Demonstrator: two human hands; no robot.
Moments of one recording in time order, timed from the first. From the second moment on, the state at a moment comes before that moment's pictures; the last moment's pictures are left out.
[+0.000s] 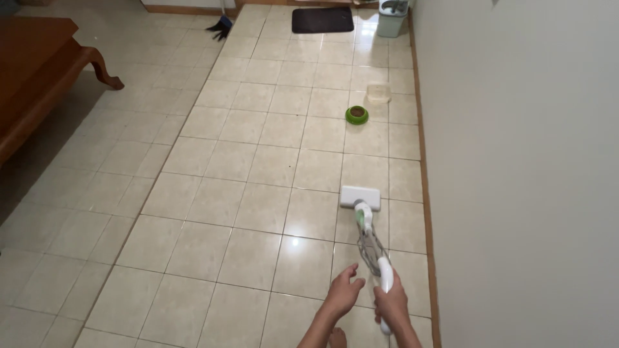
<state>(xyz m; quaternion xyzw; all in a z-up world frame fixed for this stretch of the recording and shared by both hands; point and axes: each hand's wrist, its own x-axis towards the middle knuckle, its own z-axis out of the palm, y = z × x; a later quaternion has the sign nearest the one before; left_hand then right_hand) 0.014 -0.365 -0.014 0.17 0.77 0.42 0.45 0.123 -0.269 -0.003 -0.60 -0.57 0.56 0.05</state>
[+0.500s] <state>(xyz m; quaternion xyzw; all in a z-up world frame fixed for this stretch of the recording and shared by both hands) -0.113 -0.290 0.011 0.11 0.80 0.44 0.39 -0.063 -0.085 -0.042 -0.52 -0.59 0.60 0.15</state>
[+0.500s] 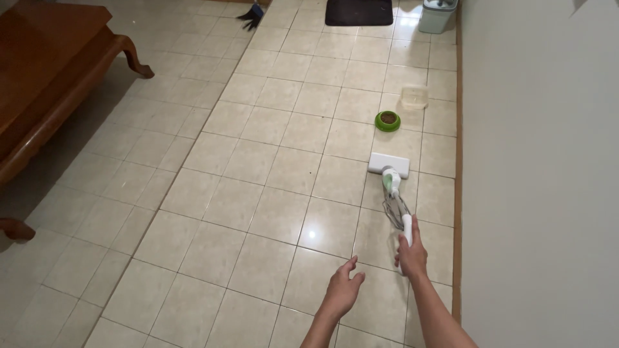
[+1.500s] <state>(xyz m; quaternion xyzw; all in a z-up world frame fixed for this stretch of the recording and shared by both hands) 0.292 -0.599 -0.051 0.24 0.75 0.45 0.42 0.401 -0.535 0.050 -0.58 -0.69 0.42 -0.05</state>
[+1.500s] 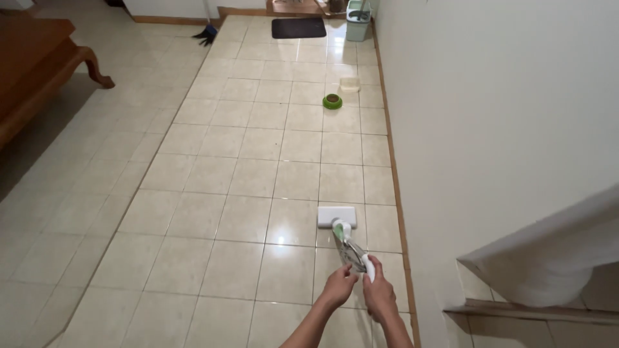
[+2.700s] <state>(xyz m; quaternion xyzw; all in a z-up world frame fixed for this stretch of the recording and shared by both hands) 0.324 -0.497 -0.060 0.16 0.71 0.48 0.48 0.415 -0.394 0.014 -0.54 -0.57 0.56 0.25</state>
